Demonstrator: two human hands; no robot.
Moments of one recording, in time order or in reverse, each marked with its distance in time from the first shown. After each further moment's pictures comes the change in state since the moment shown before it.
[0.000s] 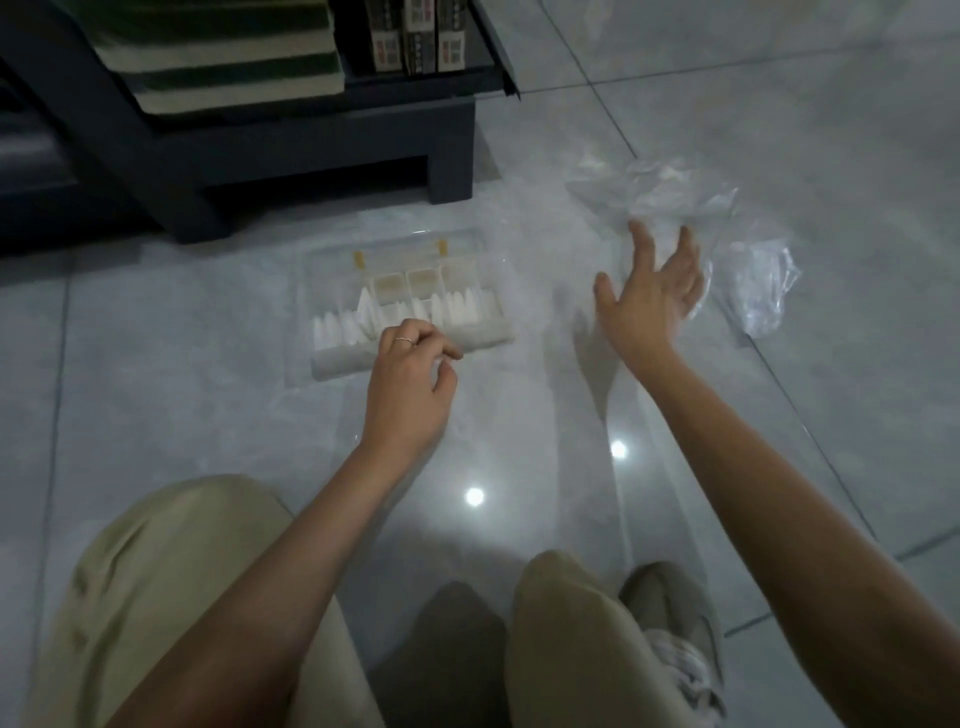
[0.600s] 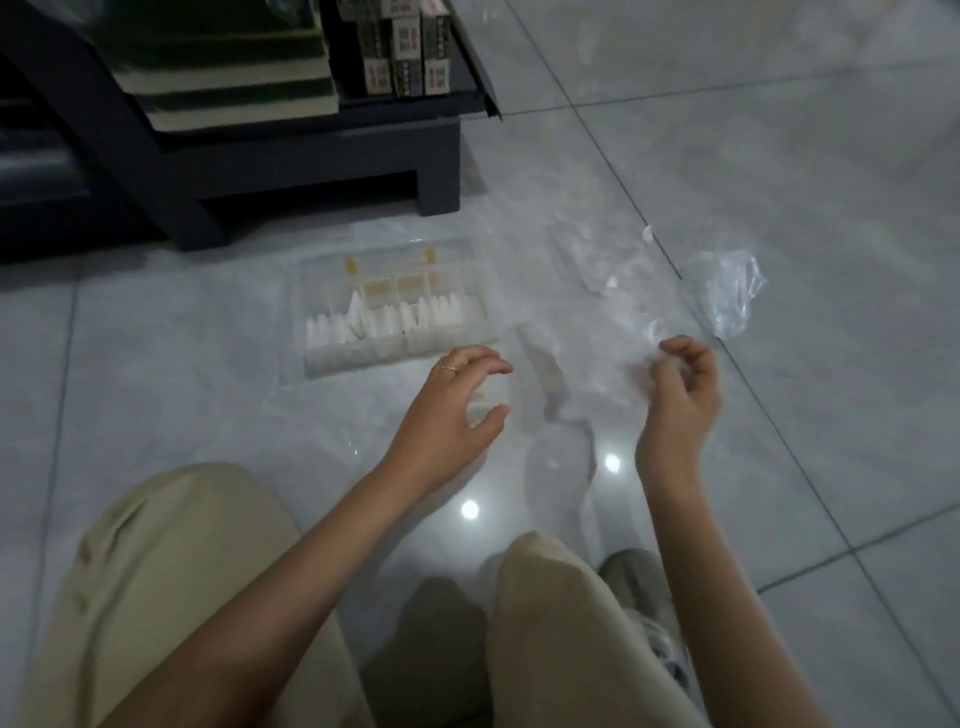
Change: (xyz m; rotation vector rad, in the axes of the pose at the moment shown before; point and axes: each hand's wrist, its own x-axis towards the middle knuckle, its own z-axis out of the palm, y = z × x) left_hand -0.030 0.048 0.000 -0.228 -0.270 0.122; right_hand -0.104 0.028 -0.053 1.252 0.221 0.303
